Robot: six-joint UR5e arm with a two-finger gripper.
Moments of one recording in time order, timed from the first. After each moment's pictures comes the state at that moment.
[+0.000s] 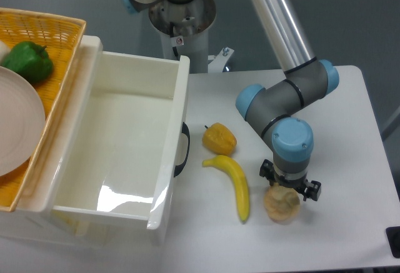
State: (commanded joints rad) arm 2.58 -2.25 -1.46 -0.89 1.69 1.08
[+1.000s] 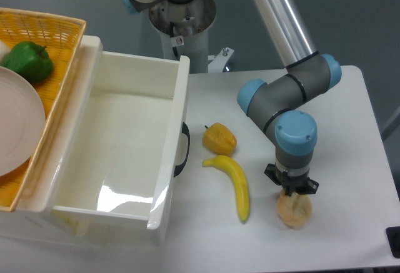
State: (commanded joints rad) arm 2.60 -2.18 -1.46 -0.90 1.64 1.07
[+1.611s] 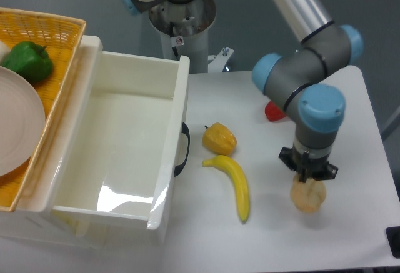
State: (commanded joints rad) arm 2.65 -2.10 -1.29 -1.23 1.61 1.24
